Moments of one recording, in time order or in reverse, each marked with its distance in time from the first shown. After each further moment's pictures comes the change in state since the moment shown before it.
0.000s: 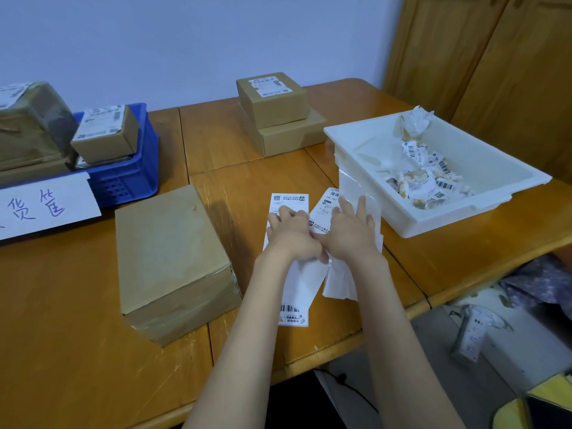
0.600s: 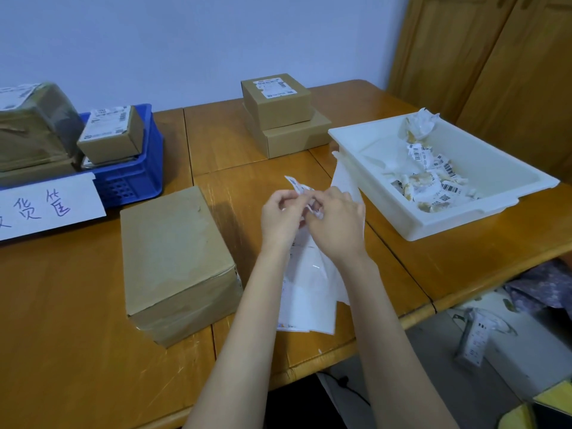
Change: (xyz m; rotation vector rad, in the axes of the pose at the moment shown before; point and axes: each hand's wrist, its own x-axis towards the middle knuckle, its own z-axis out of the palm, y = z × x) left_hand 0.002 -0.007 -0.008 -1.167 0.332 -0.051; right_hand -0.005 -0.025 0.001 0.269 0.460 -0.236
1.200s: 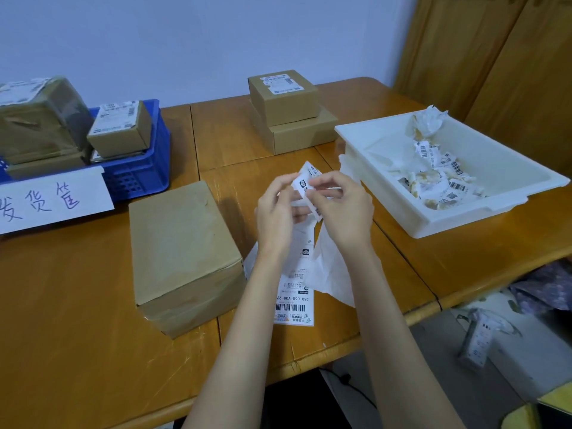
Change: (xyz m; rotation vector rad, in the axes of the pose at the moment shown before) left_hand -0.016 0.003 -0.017 0.003 -0.027 0.261; right_hand 0.000 -0.010 -0.011 0.589 0.129 0.143
